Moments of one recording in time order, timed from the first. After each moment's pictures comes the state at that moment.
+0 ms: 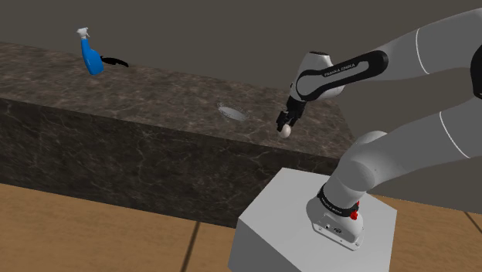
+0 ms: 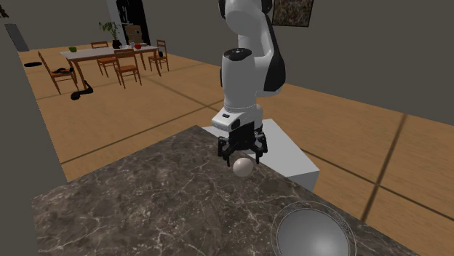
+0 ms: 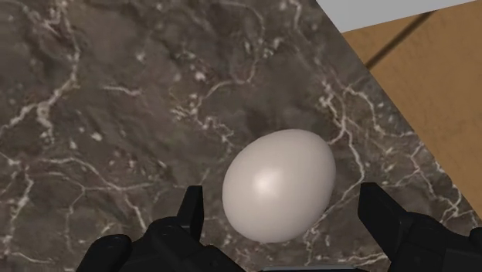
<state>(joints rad) -0.13 -0.55 -0.38 -2.83 -0.15 2.33 -0.15</state>
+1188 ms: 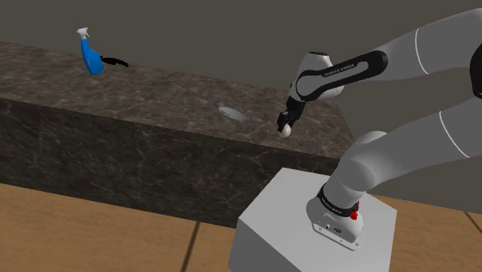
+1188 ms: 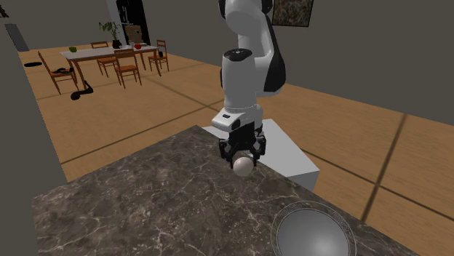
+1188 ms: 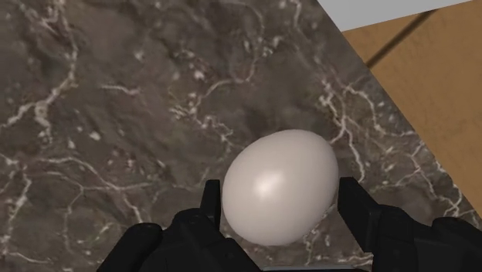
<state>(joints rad) -0.13 -0.55 -0.38 -2.83 -0.15 2.34 -0.15</state>
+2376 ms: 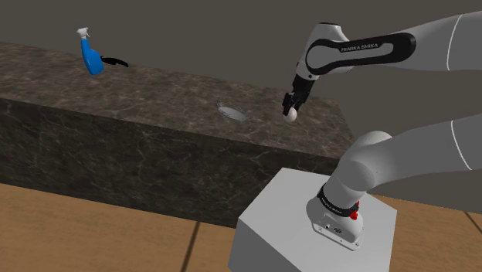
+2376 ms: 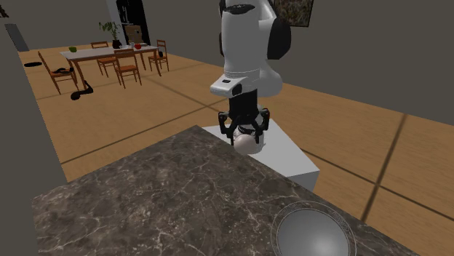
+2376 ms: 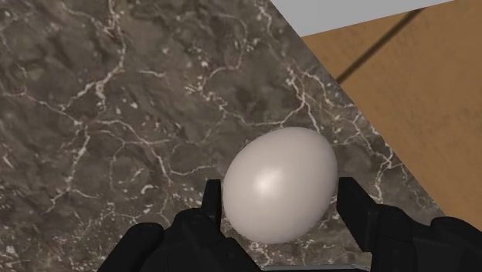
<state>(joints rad) -0.13 -0.69 -0.32 -2.68 -0.13 2.04 -0.12</state>
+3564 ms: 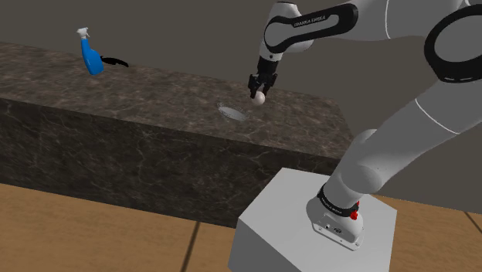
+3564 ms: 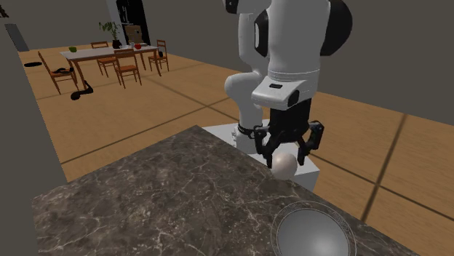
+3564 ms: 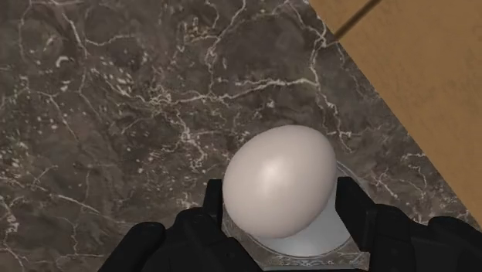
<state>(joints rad) 0.01 -0.29 -0.24 -2.28 0.01 2.05 -0.01</state>
